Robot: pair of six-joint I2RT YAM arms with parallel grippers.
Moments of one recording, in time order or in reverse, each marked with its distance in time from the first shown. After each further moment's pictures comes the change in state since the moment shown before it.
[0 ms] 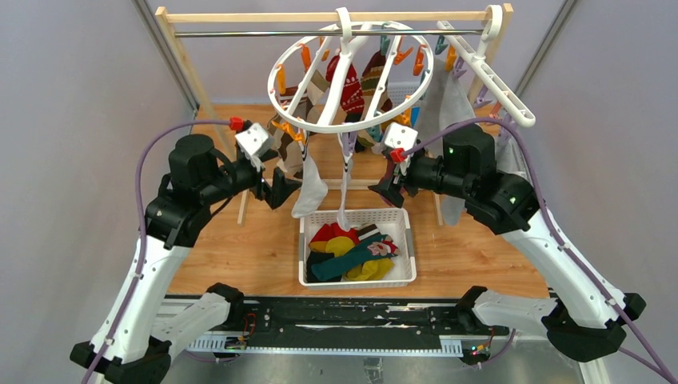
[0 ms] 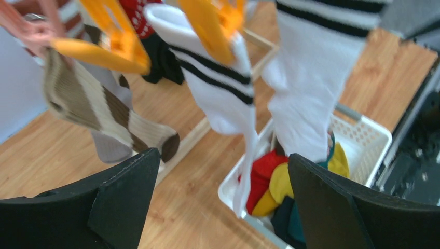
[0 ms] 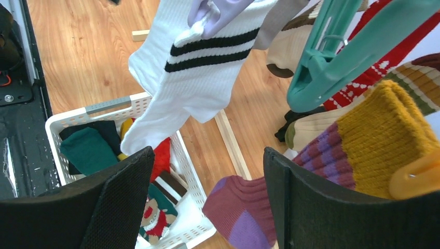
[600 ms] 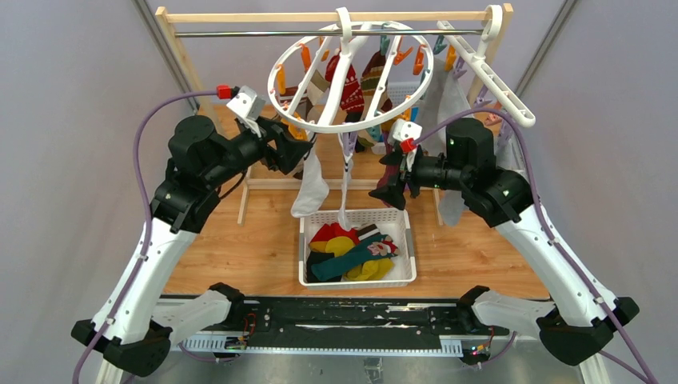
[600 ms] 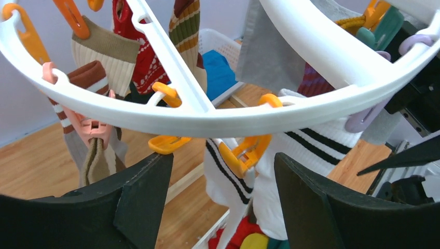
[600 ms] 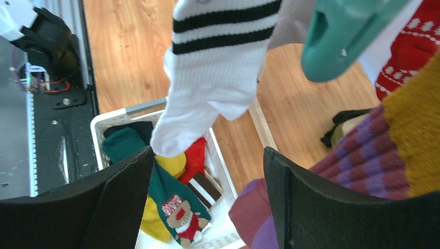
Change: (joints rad) left arm -0.069 0.119 0.121 0.253 -0.152 -0.336; right arm -0.147 0.002 -0.087 0.042 -0.267 0.082
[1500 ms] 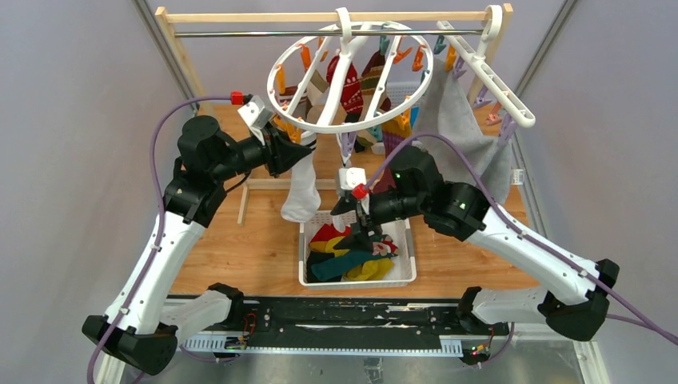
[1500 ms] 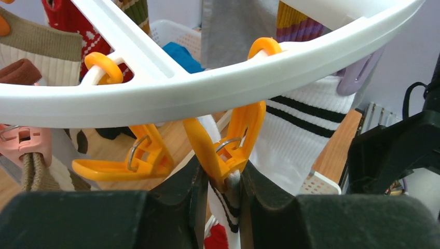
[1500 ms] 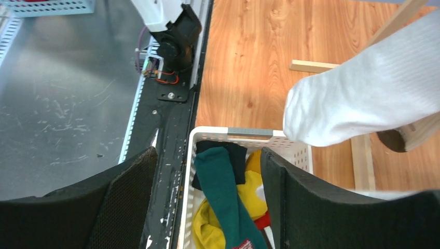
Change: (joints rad) left arm 0.085 0.027 -0.123 0.128 0.292 0.039; right arm 0.355 0.066 -0.067 0.074 -0.117 0.055
